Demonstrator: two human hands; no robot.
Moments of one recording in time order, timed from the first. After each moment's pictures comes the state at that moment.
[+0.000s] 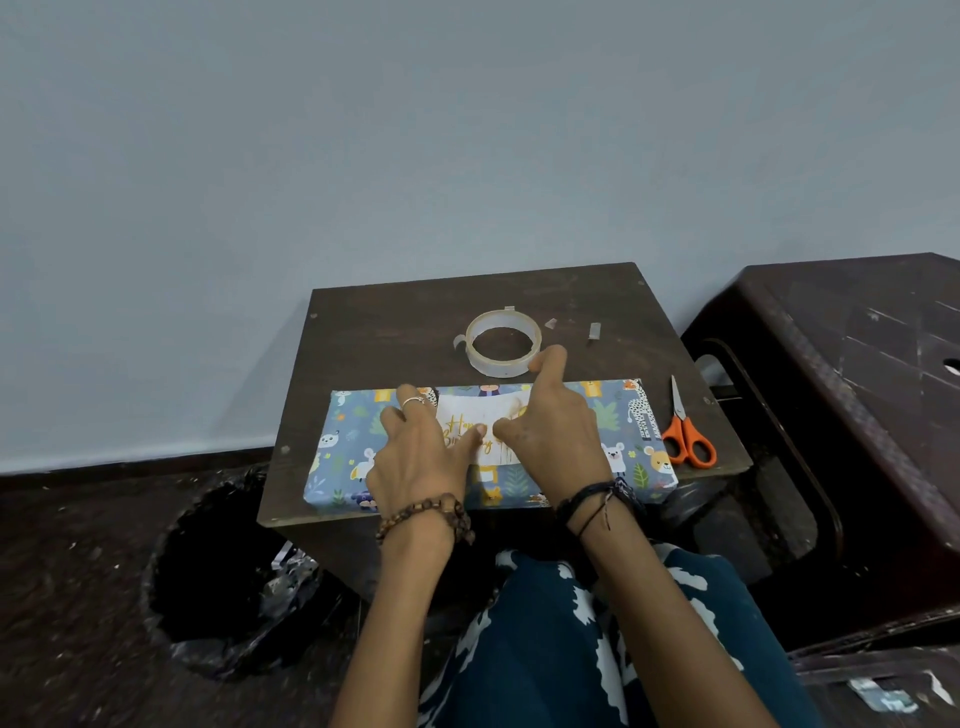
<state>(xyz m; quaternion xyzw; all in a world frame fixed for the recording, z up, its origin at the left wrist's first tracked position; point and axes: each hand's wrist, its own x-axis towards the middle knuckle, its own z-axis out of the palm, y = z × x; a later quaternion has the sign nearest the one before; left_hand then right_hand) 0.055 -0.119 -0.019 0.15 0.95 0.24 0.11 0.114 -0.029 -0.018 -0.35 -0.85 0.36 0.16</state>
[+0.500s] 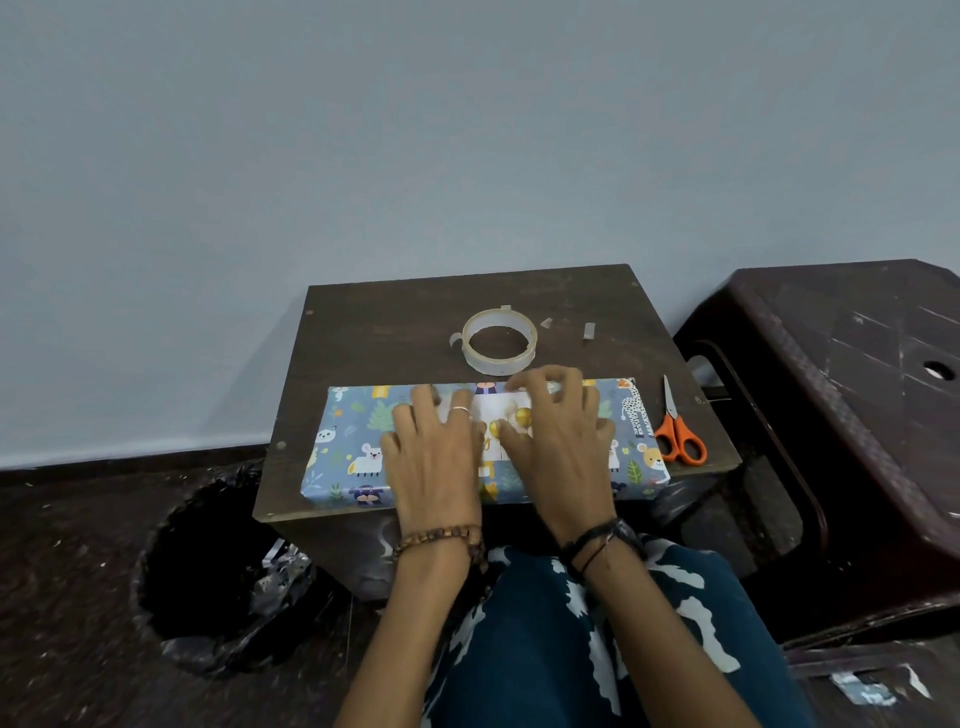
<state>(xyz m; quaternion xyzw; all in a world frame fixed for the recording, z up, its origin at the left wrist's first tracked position) 0.070 -0.120 -0.035 0.30 0.94 0.13 -0.08 0.130 -0.037 -0.041 -0.34 -0.90 0.16 0.23</state>
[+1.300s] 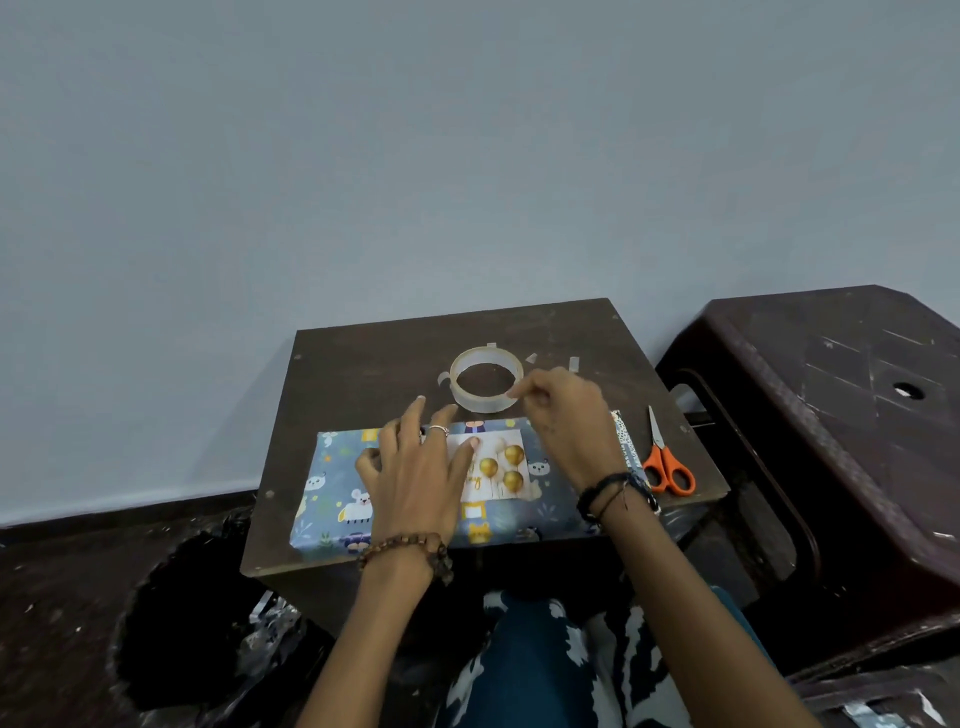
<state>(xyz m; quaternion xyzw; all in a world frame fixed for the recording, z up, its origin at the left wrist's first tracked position) 0.041 -0.117 -0.032 0.33 0.93 0.17 0.04 0.112 0.016 -0.016 -0.32 -0.87 0.29 0.22</state>
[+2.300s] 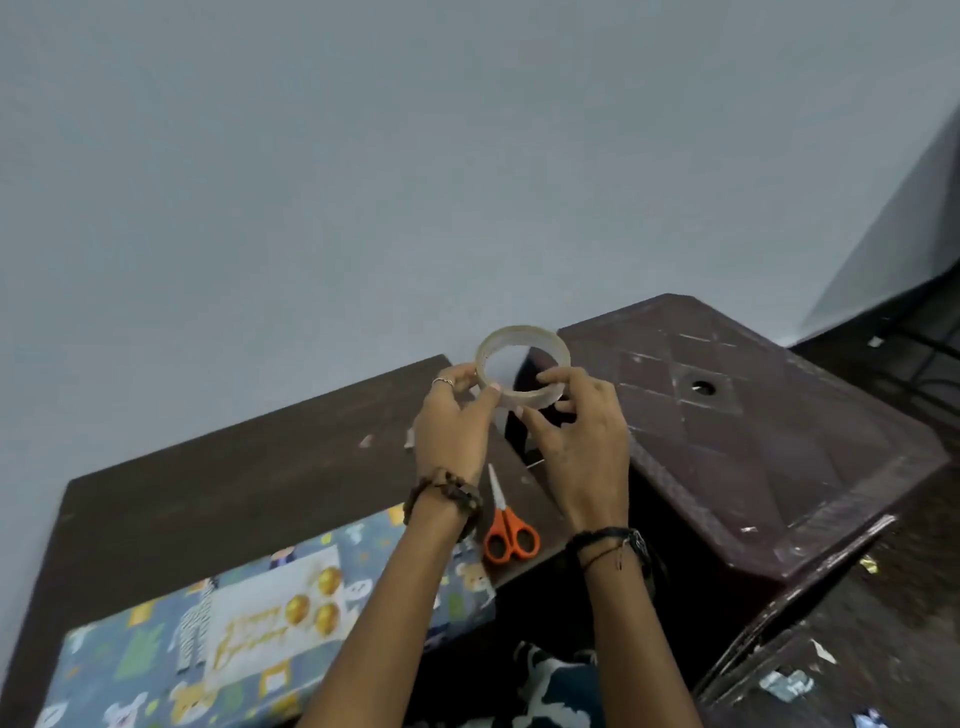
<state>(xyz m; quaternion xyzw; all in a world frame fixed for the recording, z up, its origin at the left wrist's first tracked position) 0.114 0.069 0.021 0.31 0.71 0.58 0.25 0.213 0.103 -0.001 -0.46 -0.70 0.30 0.46</state>
